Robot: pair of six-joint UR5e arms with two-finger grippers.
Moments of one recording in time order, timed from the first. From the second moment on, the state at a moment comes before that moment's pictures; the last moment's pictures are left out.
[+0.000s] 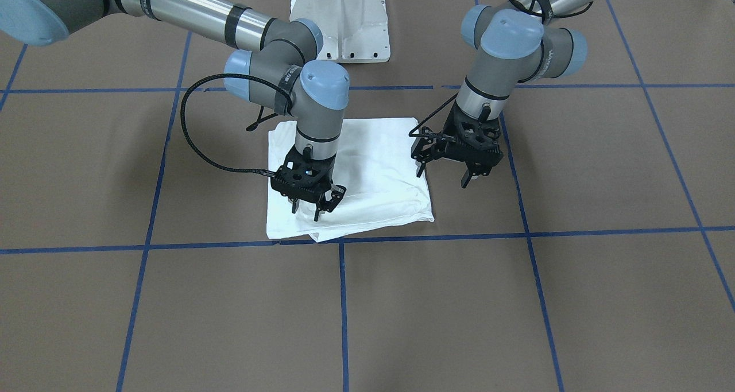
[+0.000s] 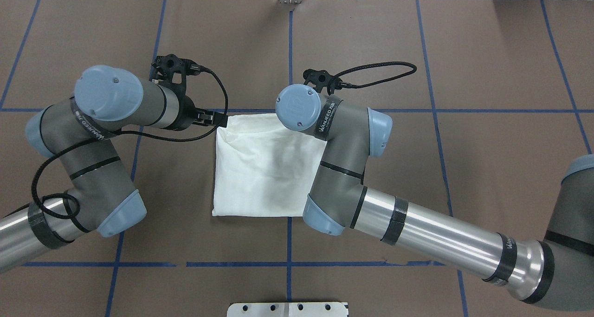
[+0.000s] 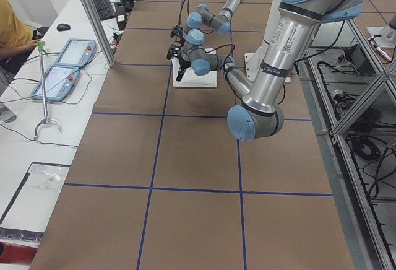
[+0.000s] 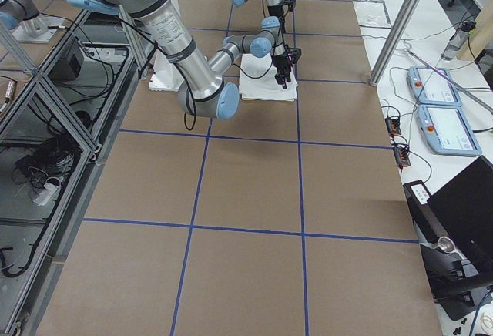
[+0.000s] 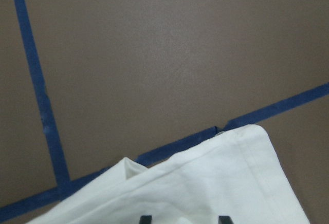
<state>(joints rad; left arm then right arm) -0.65 -2.02 -1.73 -1.99 -1.80 -0.99 0.50 -0.72 1.34 -1.53 1.52 1.57</state>
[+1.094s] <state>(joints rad) -0.65 -2.00 -1.73 -2.02 -1.80 -0.99 0.53 -0.73 1.35 -1.55 1.52 1.57</state>
